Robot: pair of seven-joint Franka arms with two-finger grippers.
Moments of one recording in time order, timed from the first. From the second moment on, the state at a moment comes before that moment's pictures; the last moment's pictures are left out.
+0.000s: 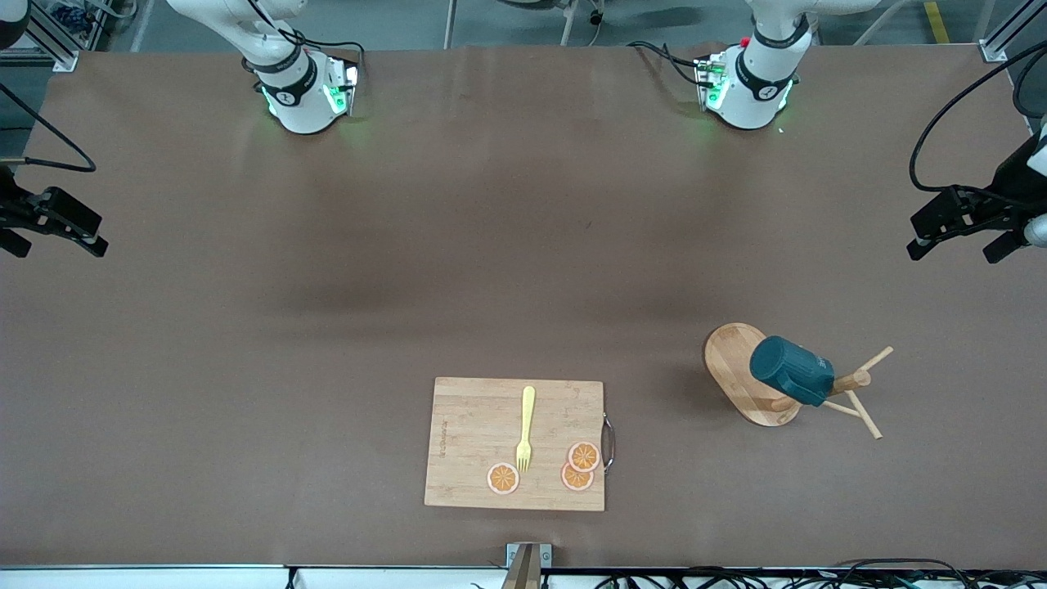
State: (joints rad) left arm -0.11 -0.03 0.08 -1.64 -0.05 1.84 0.03; right arm -0.02 0.00 -0.02 -1.58 0.00 1.72 -0.04
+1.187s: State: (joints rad) left arm -0.10 0.01 0.08 -1.53 -0.05 1.60 0.03; right arm -0.01 0.00 -0.02 -1.60 0.00 1.70 -0.04
